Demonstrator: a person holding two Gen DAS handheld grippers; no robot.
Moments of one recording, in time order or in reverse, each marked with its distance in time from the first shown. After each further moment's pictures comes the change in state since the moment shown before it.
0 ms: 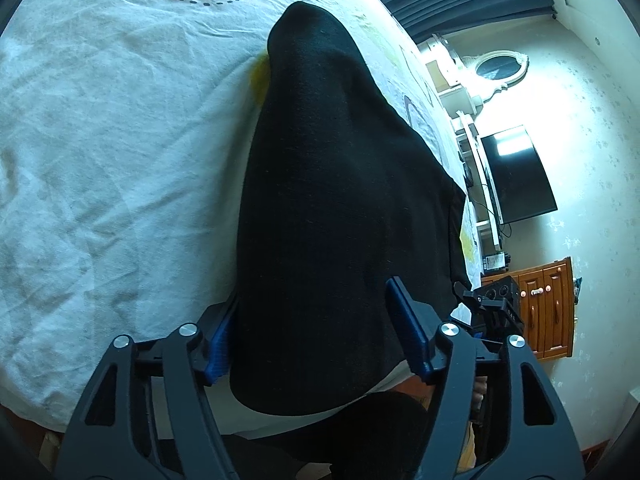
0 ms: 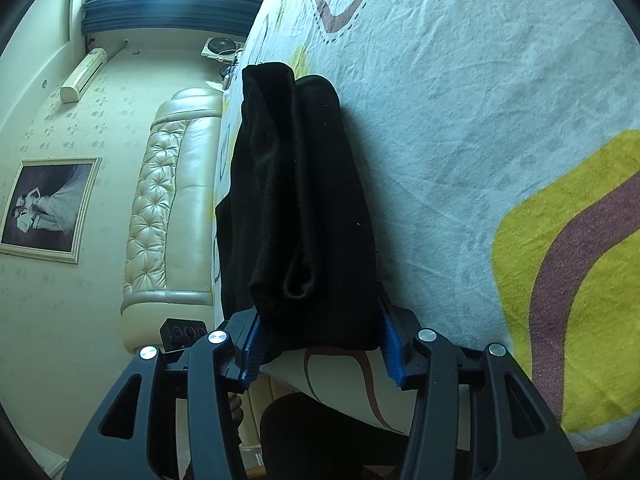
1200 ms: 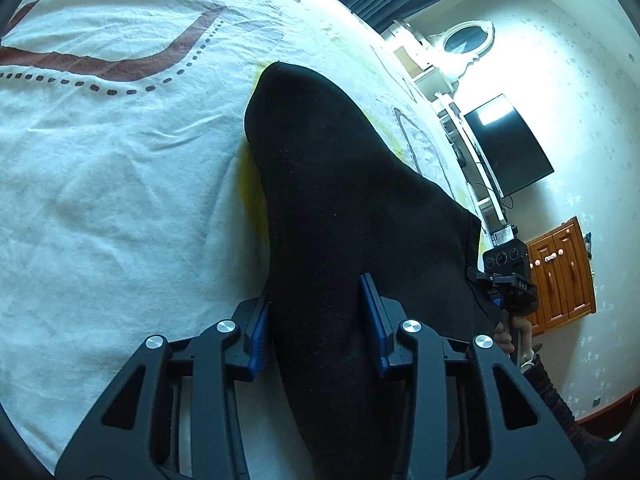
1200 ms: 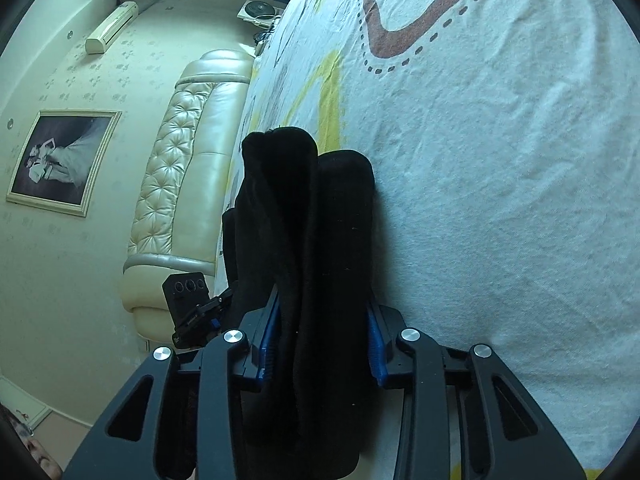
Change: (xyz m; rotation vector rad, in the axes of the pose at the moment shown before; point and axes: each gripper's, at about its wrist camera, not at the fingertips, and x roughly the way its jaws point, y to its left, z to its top) left arm 0.019 0.018 0.061 0.213 -0.025 0.002; right arm 0.024 -0.002 0.071 -0.164 0.113 0.046
